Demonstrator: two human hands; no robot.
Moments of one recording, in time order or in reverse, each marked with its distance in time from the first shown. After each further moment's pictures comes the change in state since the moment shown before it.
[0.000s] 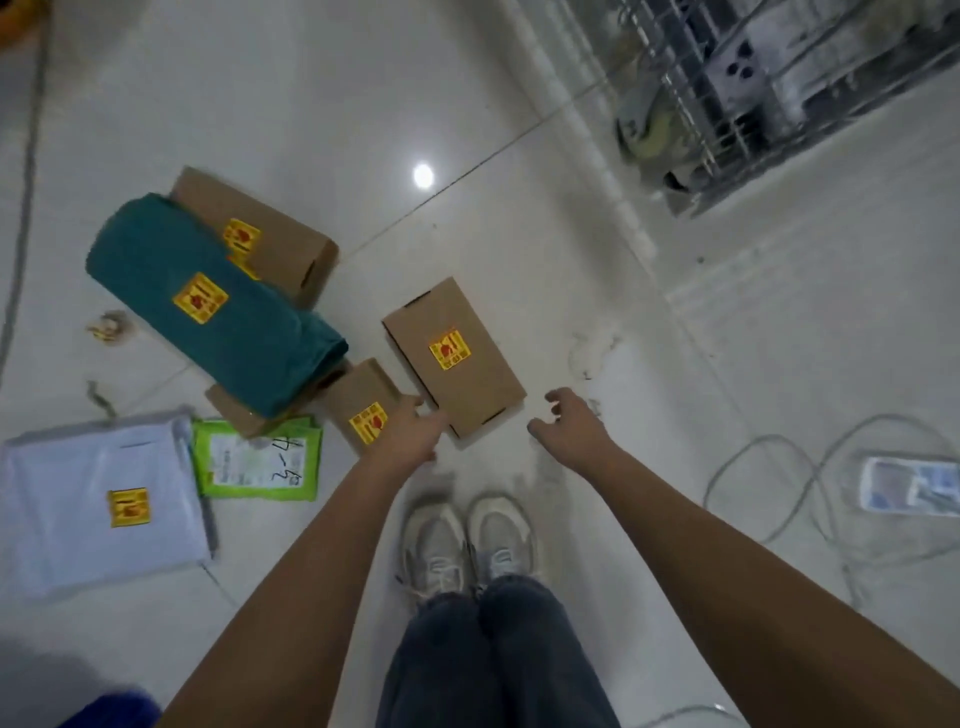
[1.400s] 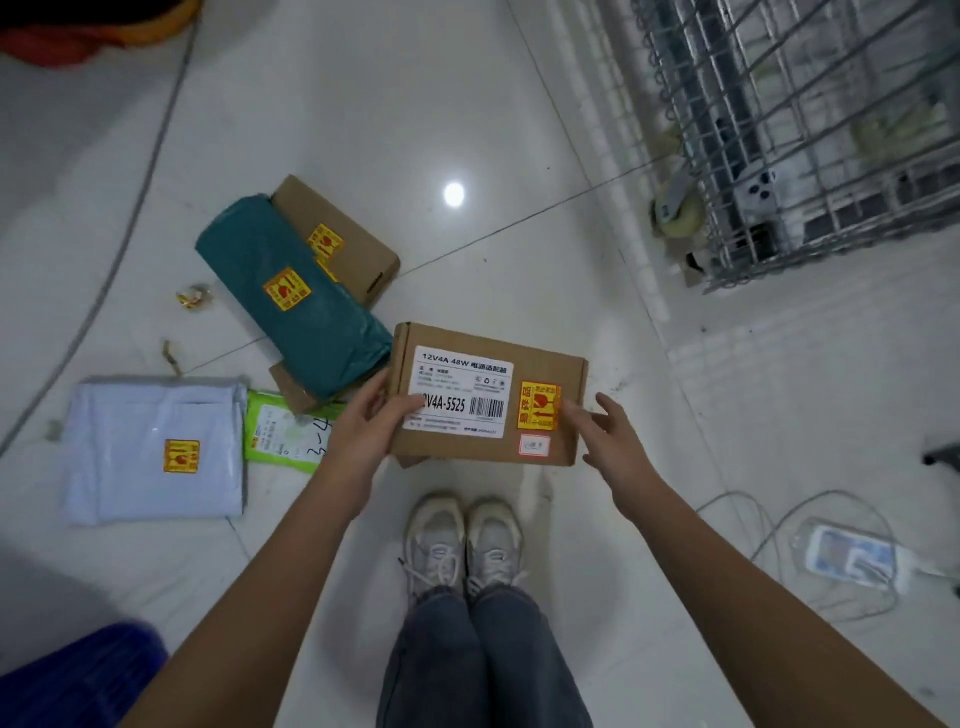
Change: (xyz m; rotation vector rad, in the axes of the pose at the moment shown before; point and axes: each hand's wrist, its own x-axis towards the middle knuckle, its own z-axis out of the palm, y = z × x) left_hand -0.094 -0.008 -0.081 -0.691 0.111 0.285; right_hand -0.082 -0.058 -0.042 0.483 0.057 0.041
